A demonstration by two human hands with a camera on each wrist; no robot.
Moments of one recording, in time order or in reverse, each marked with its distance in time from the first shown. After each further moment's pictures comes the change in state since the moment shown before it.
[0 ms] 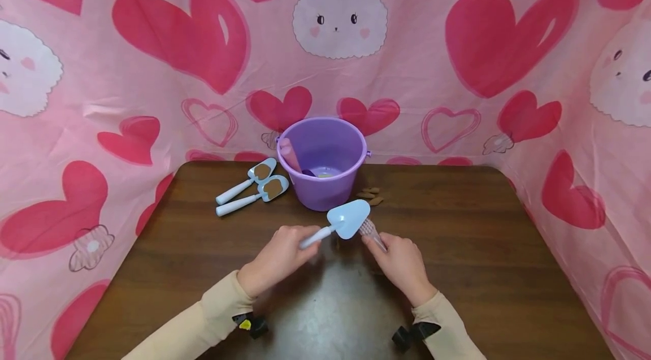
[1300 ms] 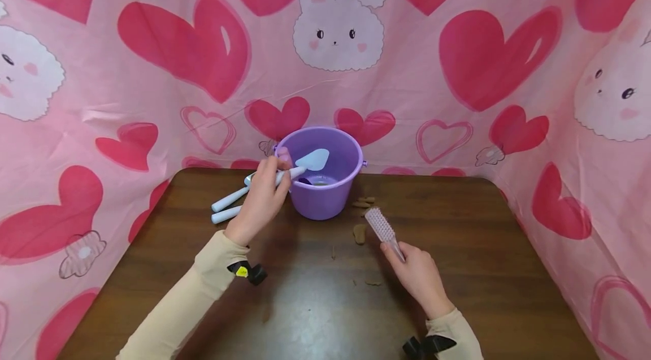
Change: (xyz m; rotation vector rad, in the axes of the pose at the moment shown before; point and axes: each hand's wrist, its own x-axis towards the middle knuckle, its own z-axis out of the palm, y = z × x) left_hand 0.064 -0.006 -0.071 0.008 0.498 0.043; right_hand -0.009 0.024 -0.023 0.030 0.008 0.126
